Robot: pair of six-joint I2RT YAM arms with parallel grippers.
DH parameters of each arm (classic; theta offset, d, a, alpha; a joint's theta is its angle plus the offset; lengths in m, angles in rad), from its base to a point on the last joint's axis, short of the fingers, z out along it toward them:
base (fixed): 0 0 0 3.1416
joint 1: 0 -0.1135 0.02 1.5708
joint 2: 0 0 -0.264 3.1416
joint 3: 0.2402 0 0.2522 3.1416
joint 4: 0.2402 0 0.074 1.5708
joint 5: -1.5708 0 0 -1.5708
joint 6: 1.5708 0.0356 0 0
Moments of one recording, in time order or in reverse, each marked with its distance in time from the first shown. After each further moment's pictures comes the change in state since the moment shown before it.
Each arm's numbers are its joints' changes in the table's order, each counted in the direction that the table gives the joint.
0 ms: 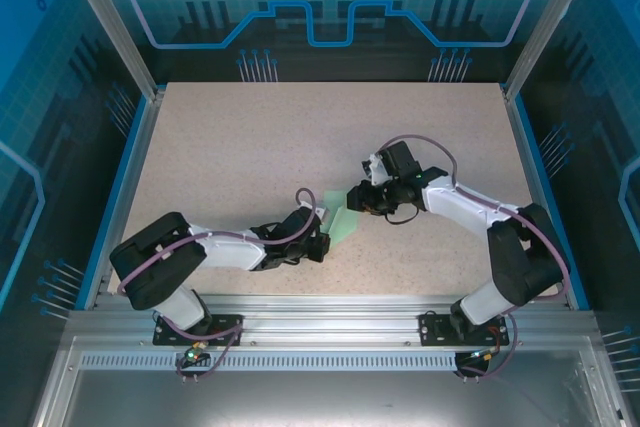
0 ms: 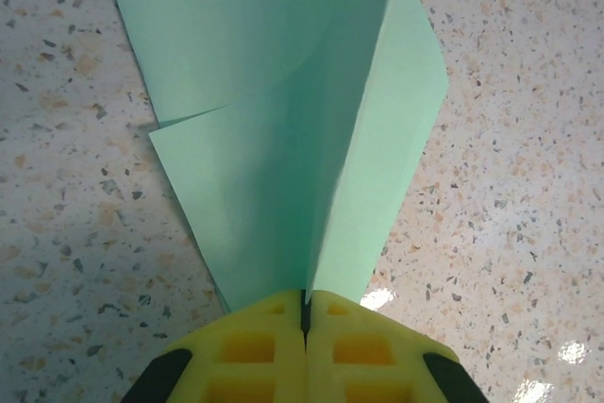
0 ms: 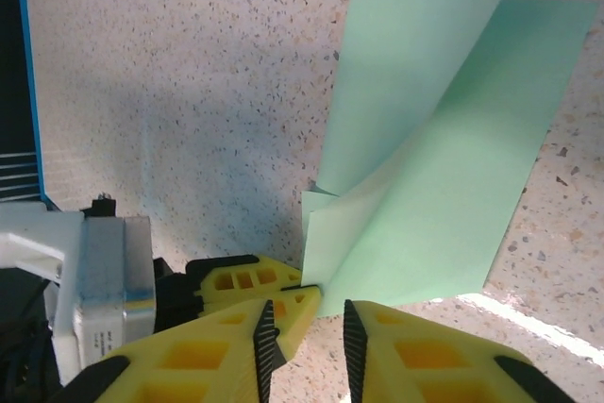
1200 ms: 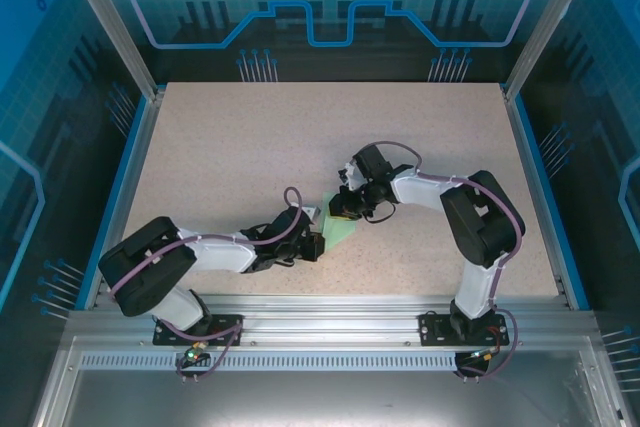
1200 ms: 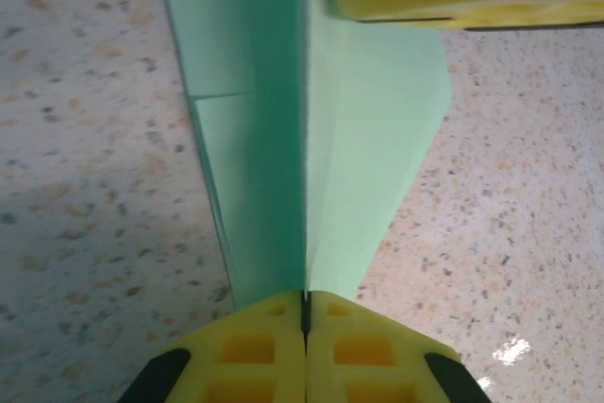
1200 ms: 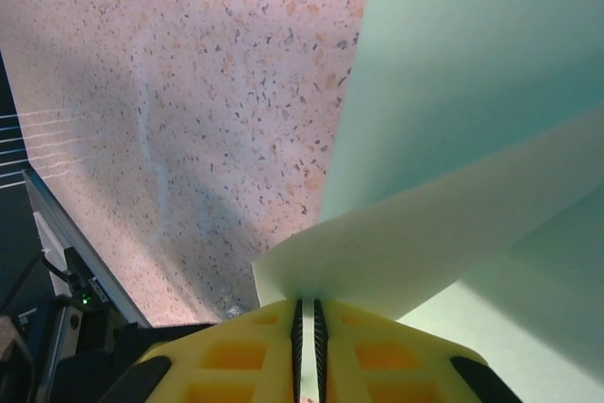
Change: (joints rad) left arm -0.048 -0.063 -0.071 -0.032 -0.068 -0.081; right arm -0.066 0.301 0.115 -0.088 0.096 0.004
